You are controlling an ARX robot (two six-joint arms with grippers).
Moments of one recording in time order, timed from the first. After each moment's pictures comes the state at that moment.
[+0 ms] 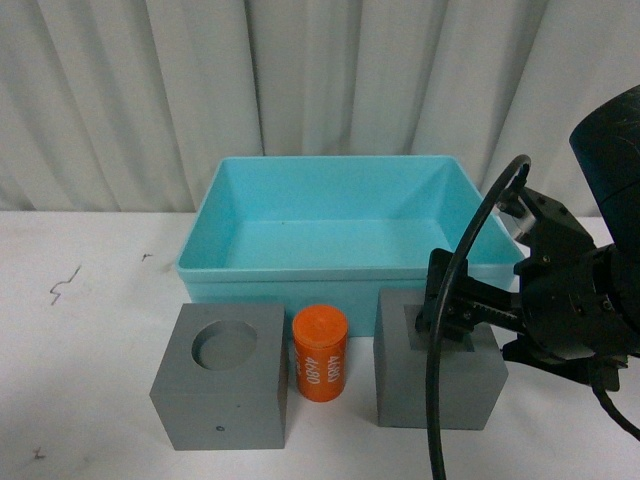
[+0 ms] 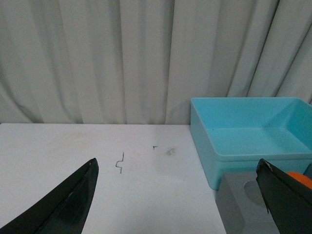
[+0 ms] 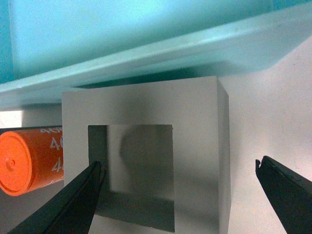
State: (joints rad) left arm 0.00 0.01 0.01 0.00 0.00 -0.01; right arm 0.27 1.90 0.92 0.06 -0.20 0.44
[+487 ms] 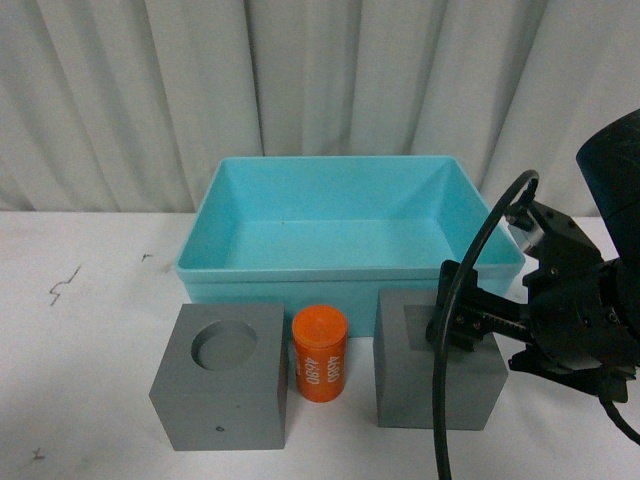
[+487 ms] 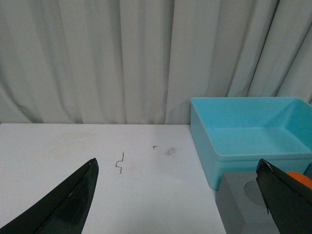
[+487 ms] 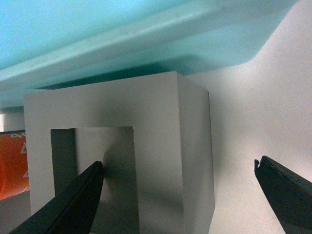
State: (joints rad) left arm 0.00 0.01 0.01 0.00 0.00 -0.01; right arm 0.25 1.93 0.91 0.07 -0.20 0.44
